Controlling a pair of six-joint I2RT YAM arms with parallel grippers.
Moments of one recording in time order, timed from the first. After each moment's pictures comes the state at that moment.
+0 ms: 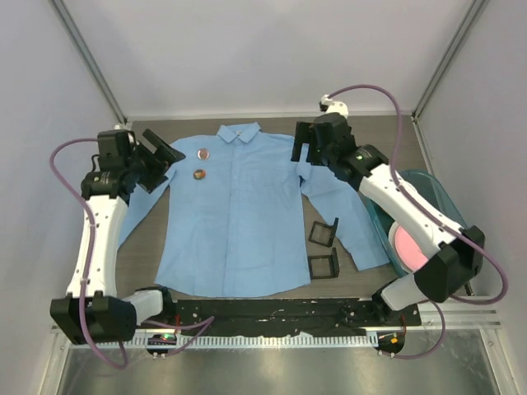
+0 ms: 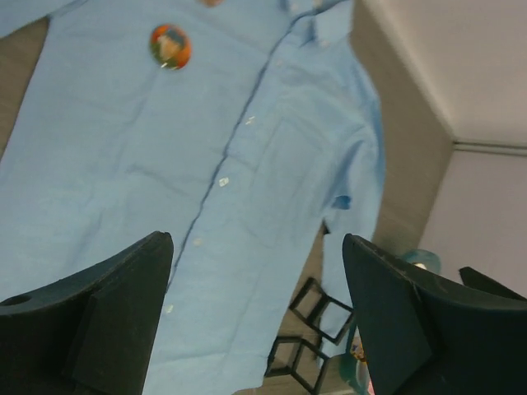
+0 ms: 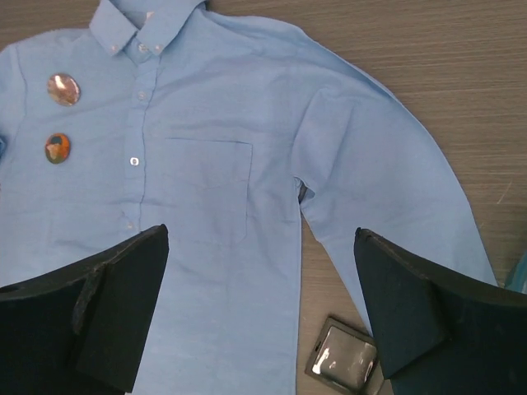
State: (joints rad) left arm 0.07 1.14 1.29 -0.73 0.25 -0.79; right arm 0.55 1.44 1.44 -0.56 0.31 0.45
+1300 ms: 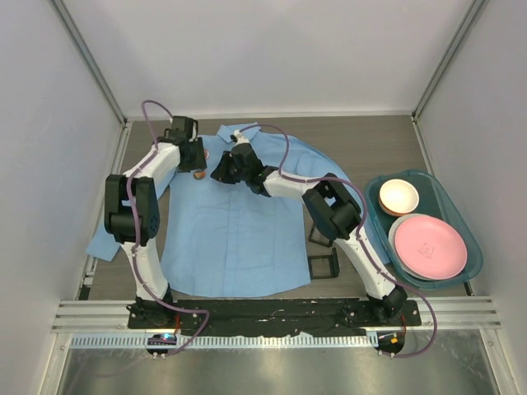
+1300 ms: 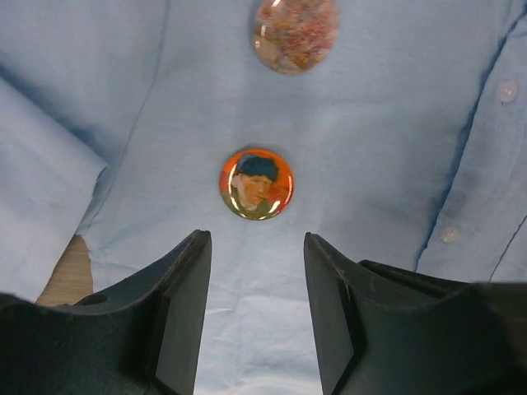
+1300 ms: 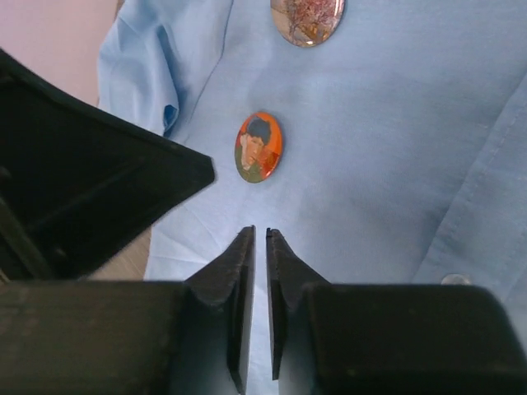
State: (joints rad) left arm -0.11 1.95 1.49 -0.51 -0.07 -0.29; right arm 0.77 2.44 1.83 0.18 -0.11 0.75
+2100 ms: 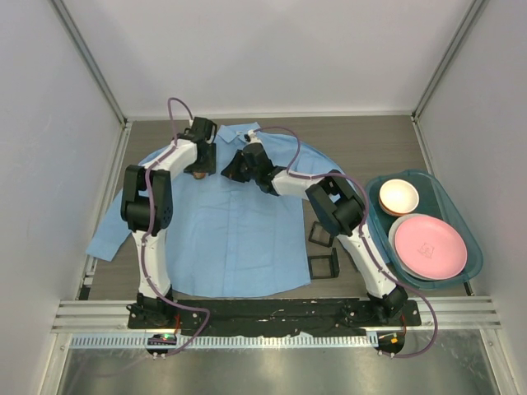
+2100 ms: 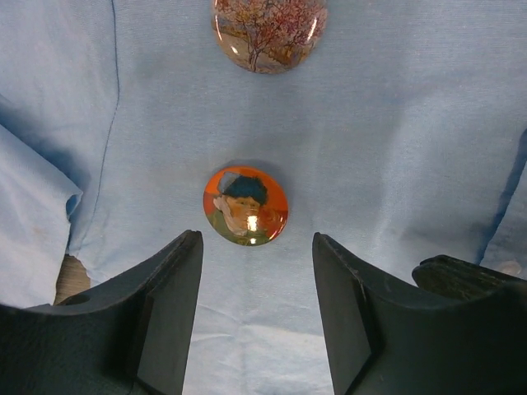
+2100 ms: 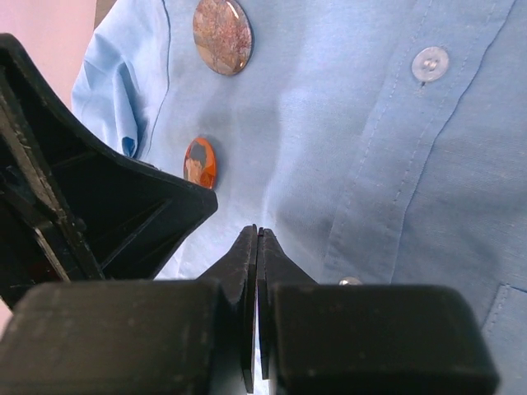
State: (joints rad) left arm -0.22 2.12 1.64 -0.61 -0.25 -0.19; right arm 0.71 2.44 1.76 0.26 -0.12 0.82
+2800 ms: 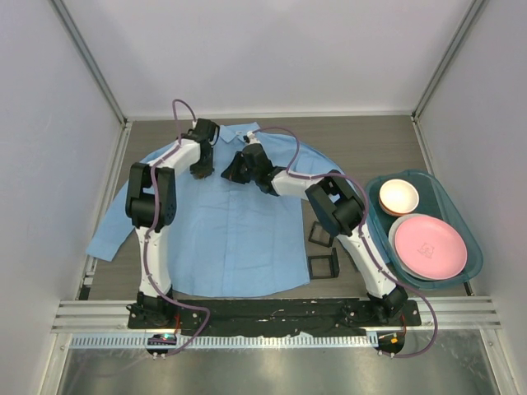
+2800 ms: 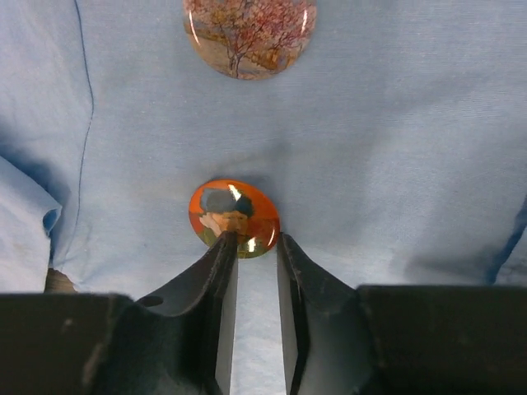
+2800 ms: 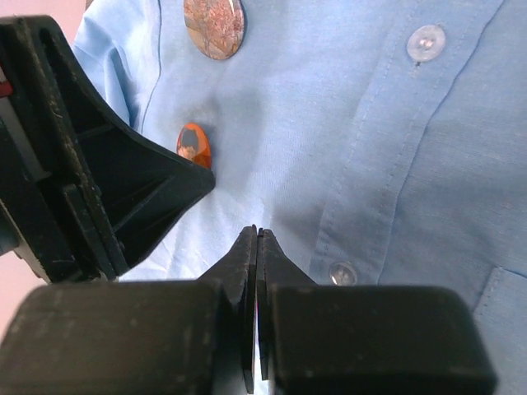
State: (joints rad) left arm -0.22 2.17 1.67 -0.63 -0.27 -0.18; right arm 0.71 2.44 1.76 0.24 -0.14 0.82
